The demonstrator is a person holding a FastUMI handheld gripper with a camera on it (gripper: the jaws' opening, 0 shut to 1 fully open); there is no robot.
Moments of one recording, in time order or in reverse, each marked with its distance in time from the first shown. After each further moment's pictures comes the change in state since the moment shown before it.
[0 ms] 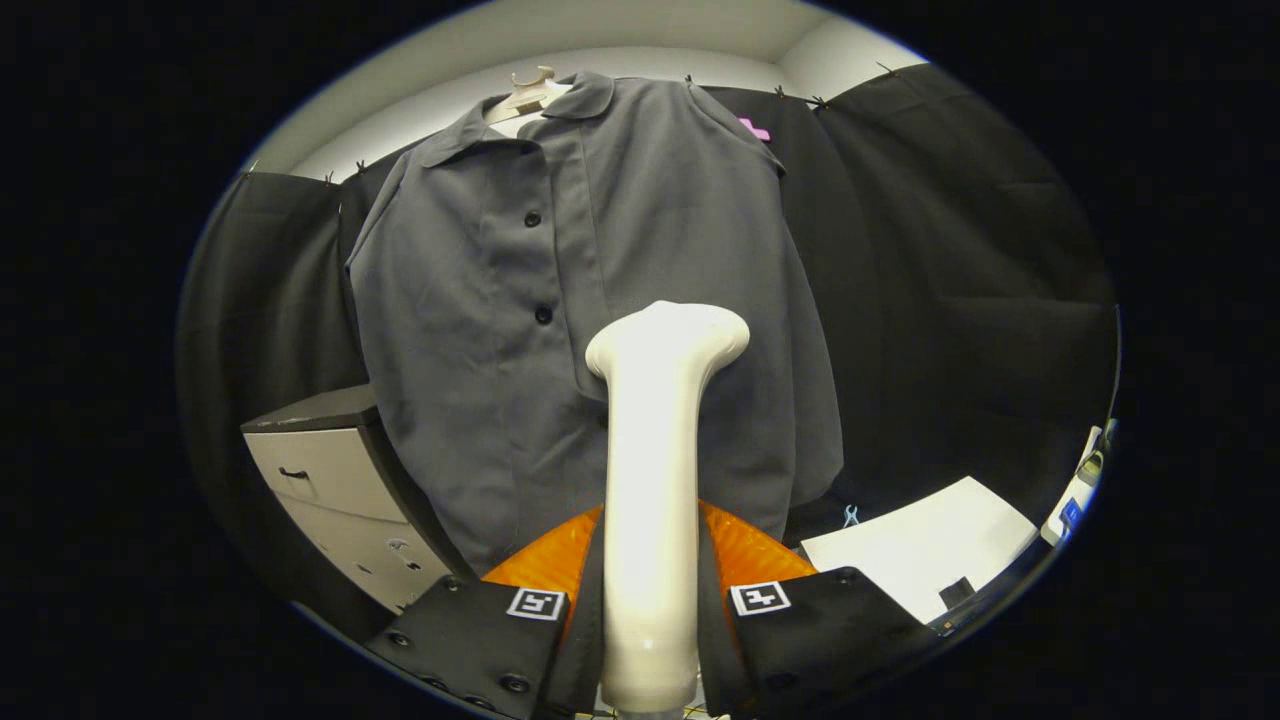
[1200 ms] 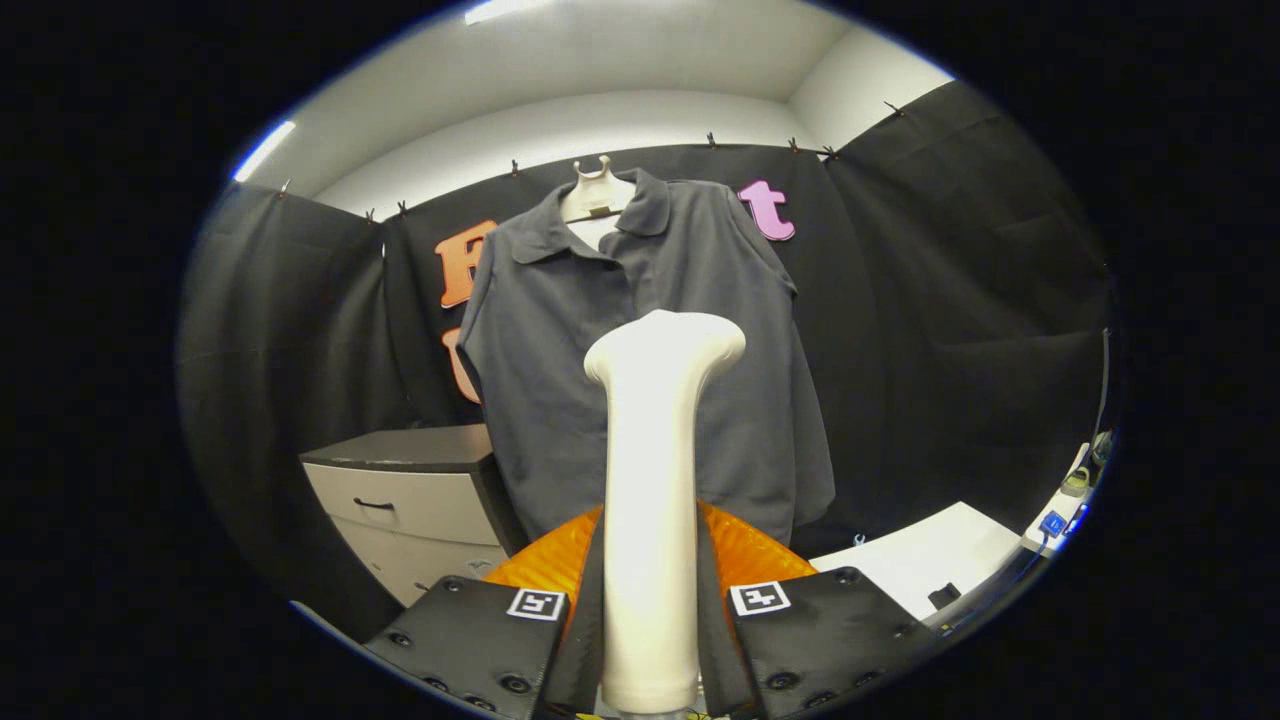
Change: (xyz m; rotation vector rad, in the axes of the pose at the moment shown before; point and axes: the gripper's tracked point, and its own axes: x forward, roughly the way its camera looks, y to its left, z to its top) arm -0.138 0.068 0.077 -0.015 -0.168 0.076
